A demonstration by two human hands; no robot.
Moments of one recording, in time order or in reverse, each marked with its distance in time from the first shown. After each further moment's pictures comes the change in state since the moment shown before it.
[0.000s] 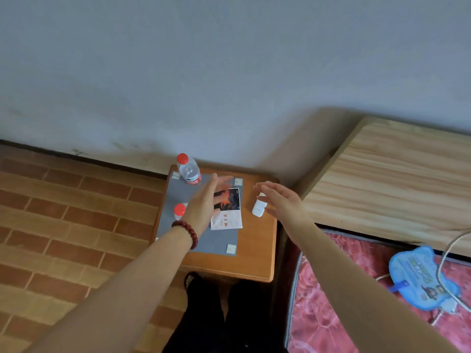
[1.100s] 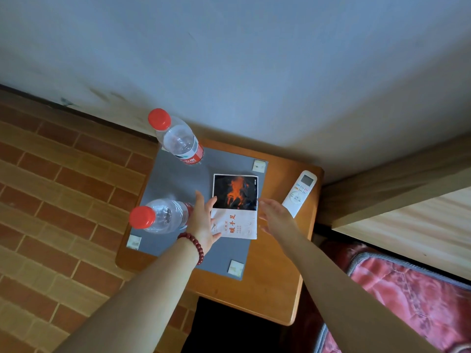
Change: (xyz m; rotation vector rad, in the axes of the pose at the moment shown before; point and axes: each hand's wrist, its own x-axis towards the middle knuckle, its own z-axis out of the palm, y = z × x) left_hand 0.186 -0.215 -0.010 -0.382 0.237 -0.504; right_hand 0.214 0.206 0.042 -0.143 -0.150 0.335
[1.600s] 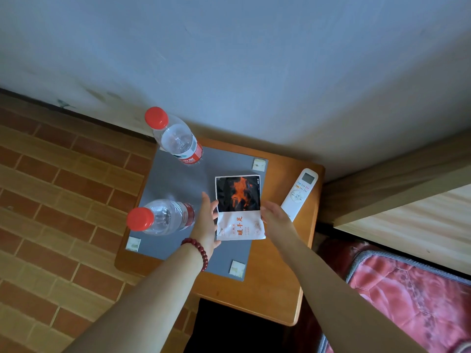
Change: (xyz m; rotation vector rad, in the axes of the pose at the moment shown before) left_hand 0.001 -0.008 0.005 0.104 0.063 0.012; right_hand 0.001 0.016 0.005 -0.049 0.032 0.005
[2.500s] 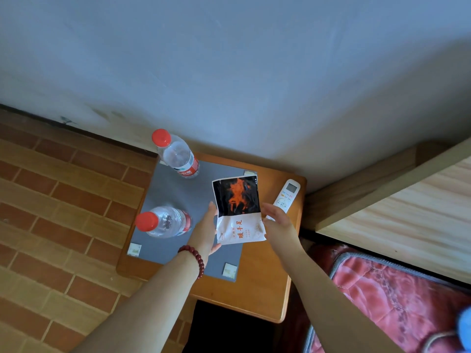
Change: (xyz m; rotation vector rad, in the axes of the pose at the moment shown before) left_hand -0.061 0.018 0.011 0.077 -0.003 0.053; right_hand -0.057 -0.026 -0.026 0.093 0.078 -0.120
